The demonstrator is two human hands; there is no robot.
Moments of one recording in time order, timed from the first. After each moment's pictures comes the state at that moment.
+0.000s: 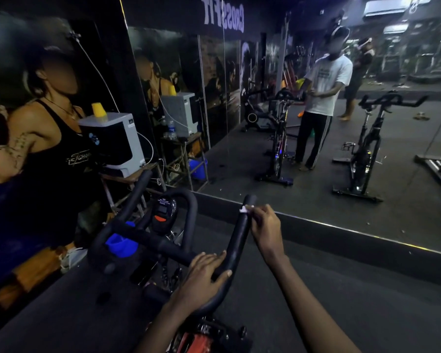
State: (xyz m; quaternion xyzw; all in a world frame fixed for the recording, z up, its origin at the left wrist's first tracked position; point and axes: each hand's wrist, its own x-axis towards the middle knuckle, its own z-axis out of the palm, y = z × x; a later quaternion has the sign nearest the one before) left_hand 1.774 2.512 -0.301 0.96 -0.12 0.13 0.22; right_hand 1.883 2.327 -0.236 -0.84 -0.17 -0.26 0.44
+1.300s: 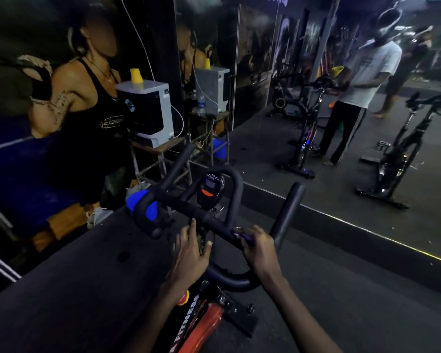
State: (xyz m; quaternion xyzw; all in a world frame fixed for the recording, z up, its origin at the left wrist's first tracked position) left_hand 1.724 2.616 -0.301 0.93 0.16 0.18 0.26; right_hand 1.791 2.433 -0.273 -0.88 -0.23 -0.11 0.39
